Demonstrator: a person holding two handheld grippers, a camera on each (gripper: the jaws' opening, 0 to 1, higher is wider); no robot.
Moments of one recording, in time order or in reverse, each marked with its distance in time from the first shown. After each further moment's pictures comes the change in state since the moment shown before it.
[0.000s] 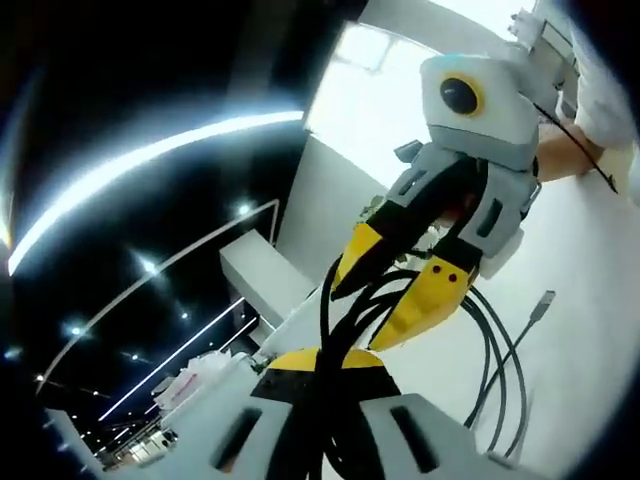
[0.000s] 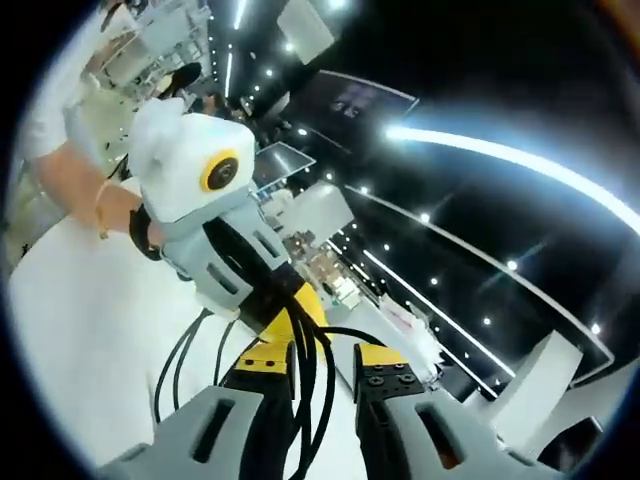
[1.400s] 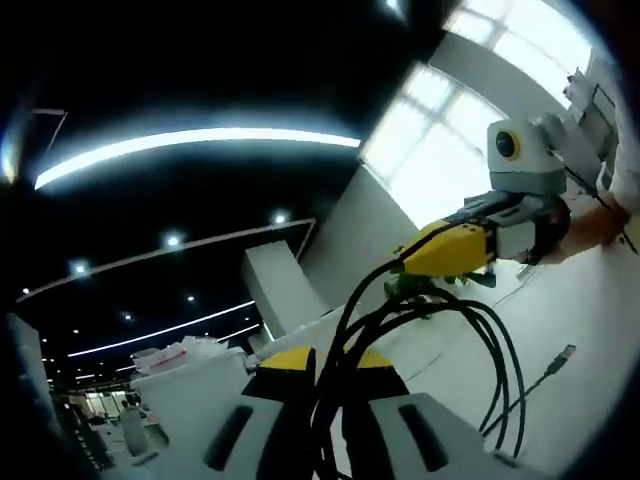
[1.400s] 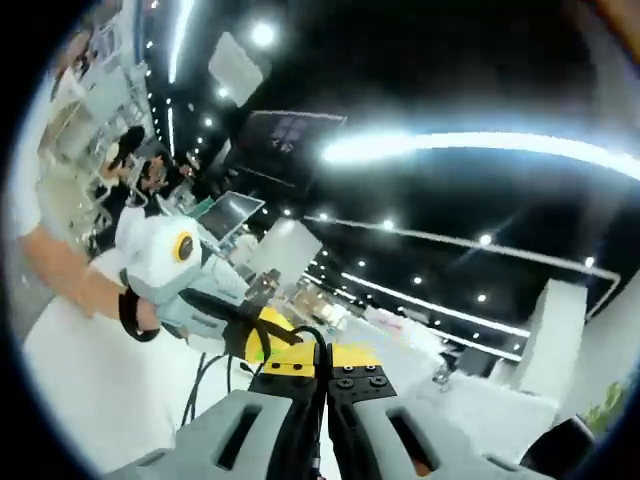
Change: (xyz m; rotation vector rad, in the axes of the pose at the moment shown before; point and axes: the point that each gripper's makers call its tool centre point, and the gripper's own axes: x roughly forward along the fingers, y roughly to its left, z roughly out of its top) left arm 0.000 0.024 -0.015 -0.282 -0.133 0.113; right arm -0.013 -0.036 -0.013 0.433 -0.121 -0.074
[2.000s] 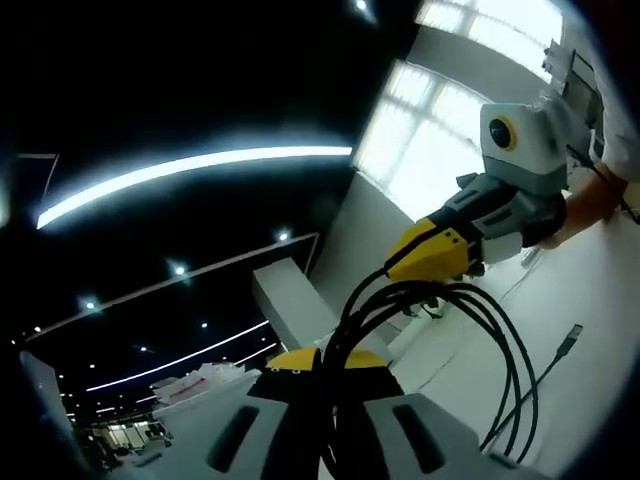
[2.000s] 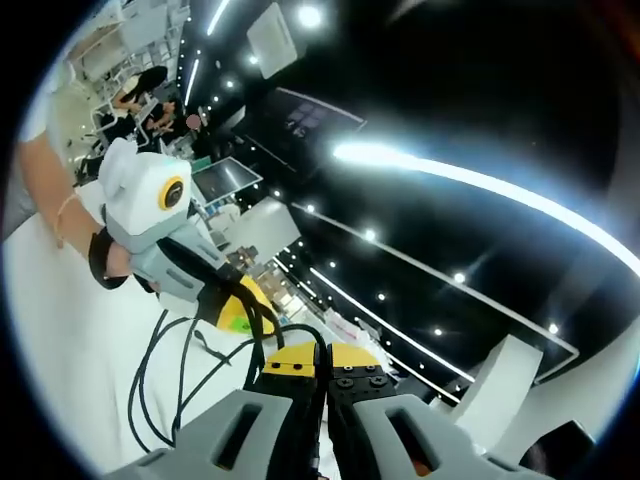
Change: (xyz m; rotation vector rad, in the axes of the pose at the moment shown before) left arm -0.004 -0.005 0.021 0.118 -0.079 0.045; right arm -0.006 -0.004 0.015 -0.442 -0.001 -0.155
